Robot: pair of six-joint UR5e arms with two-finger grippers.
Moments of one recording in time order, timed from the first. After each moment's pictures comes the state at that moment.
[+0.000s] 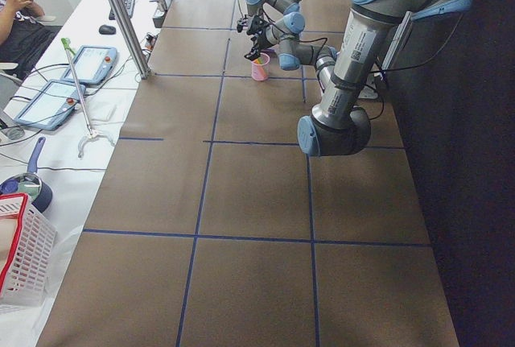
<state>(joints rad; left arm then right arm) -0.43 -2.14 -1.83 -2.06 -1.37 -1.15 0.59 -1.07 1.61 -1.47 2.05 1.25</state>
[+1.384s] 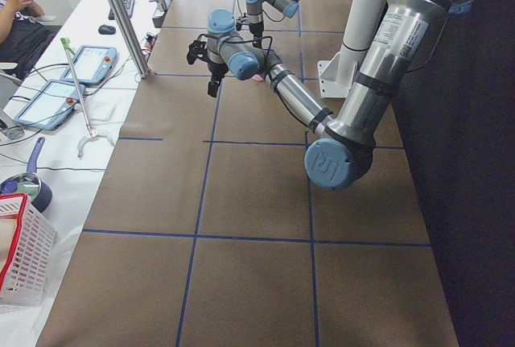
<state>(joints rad) -1.07 -1.93 -1.87 -1.71 -2.25 -0.66 0.59 -1.07 1.61 -1.47 2.05 1.25</state>
